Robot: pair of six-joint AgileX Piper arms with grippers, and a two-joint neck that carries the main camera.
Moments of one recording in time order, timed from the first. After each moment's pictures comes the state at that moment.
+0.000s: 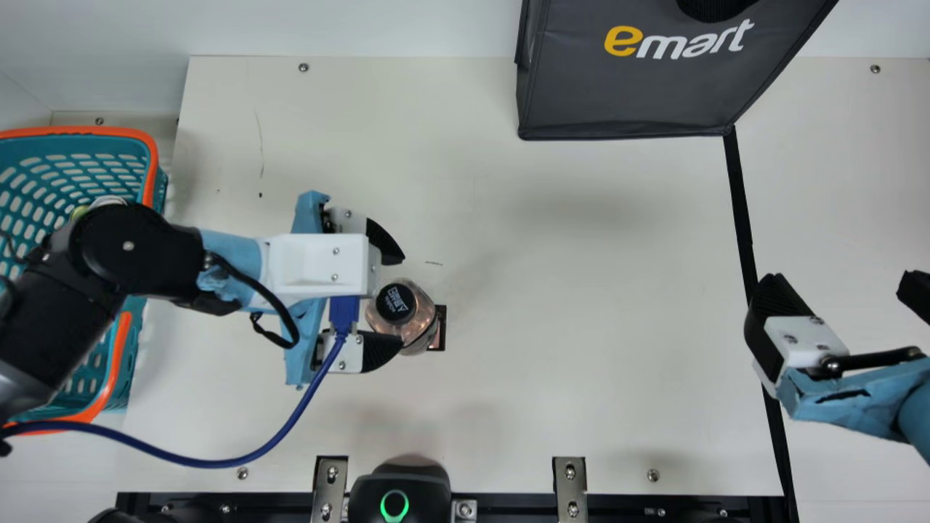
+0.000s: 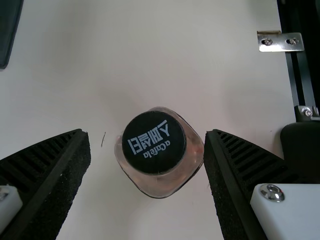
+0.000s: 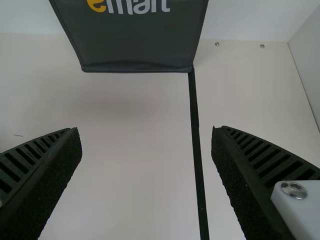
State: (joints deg) left arm -21.5 80.9 -60.7 -42.0 61.9 85.7; right arm 0.7 42.6 -69.7 -0.8 69.5 -2.3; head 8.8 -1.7
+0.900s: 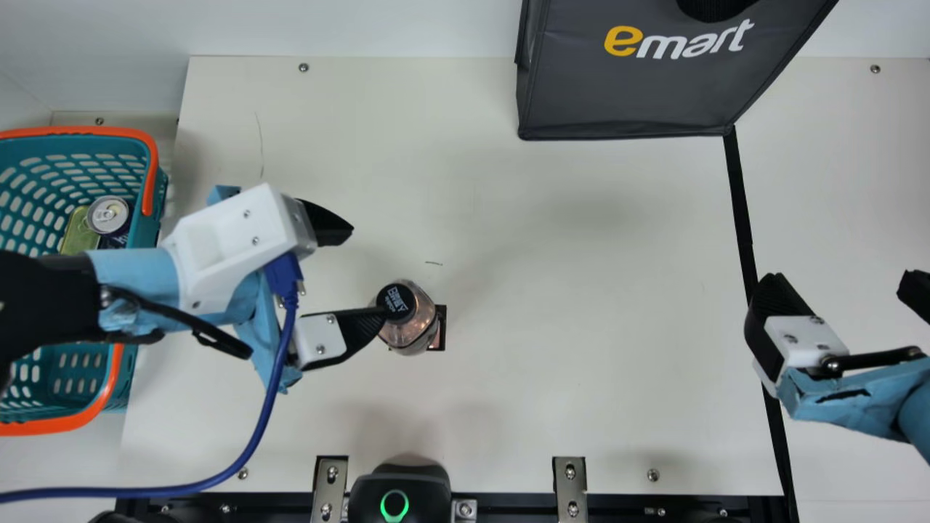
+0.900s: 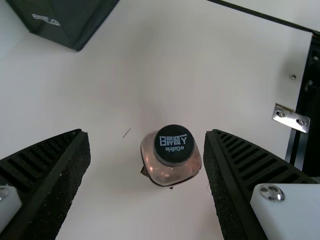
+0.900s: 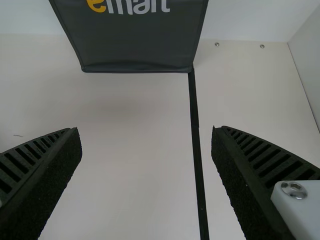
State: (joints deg) left arm -17.9 67.9 -61.0 -40.5 59.8 59.6; right arm 0.7 42.6 -69.7 -0.8 69.4 -2.3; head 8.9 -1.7
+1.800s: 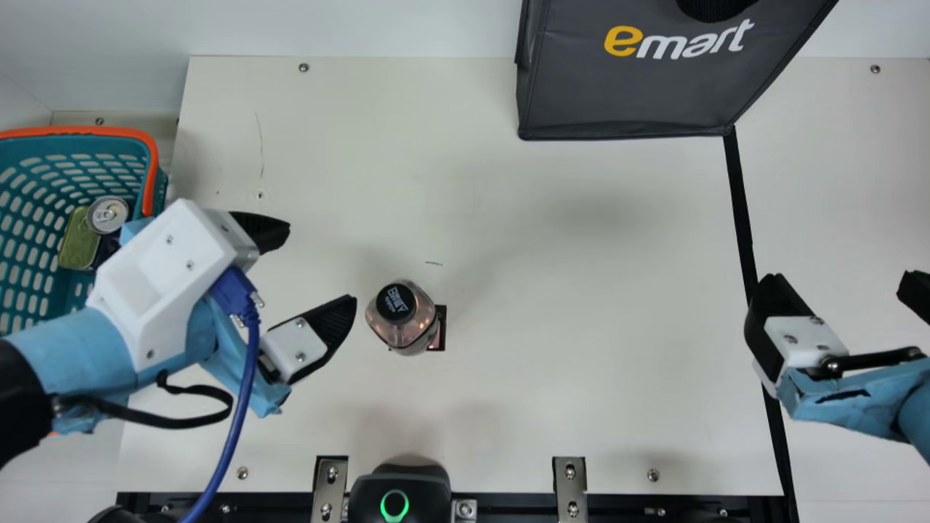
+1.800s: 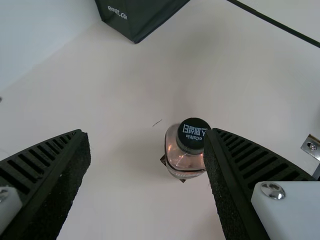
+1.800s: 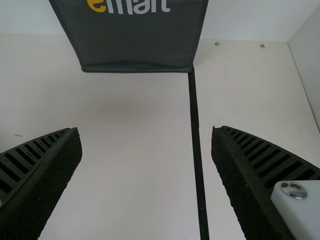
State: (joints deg) left arm -27.8 56.1 -58.2 -19.1 51.5 26.5; right arm 0.7 42.6 -69.7 -0.8 69.5 -2.3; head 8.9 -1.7
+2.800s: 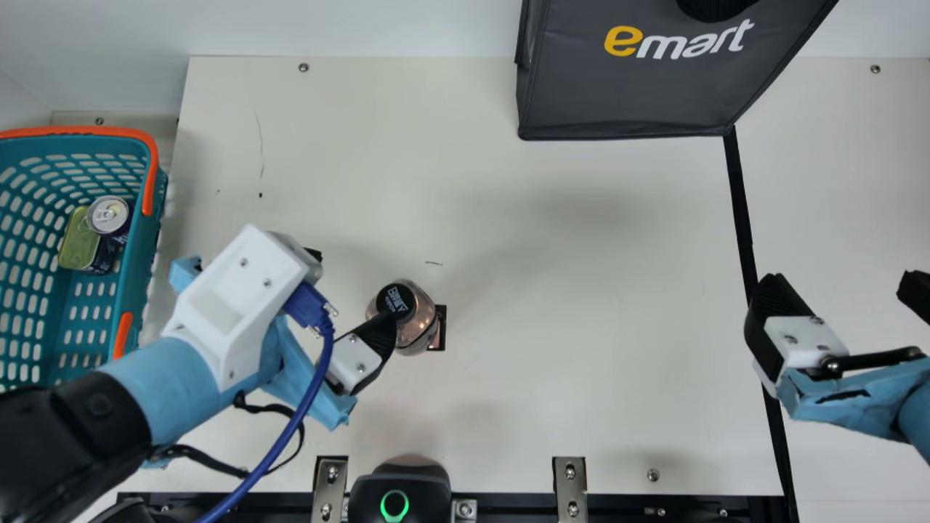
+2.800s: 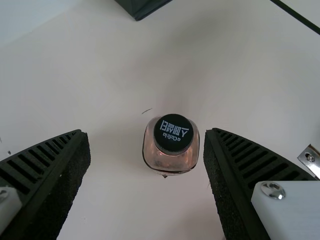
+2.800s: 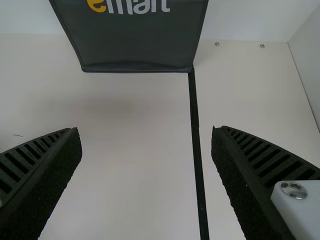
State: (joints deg) left arm -49.6 59.8 -57.4 7.7 49.4 -11.9; right arm 0.7 42.6 -69.7 -0.8 69.5 -2.3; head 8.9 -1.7
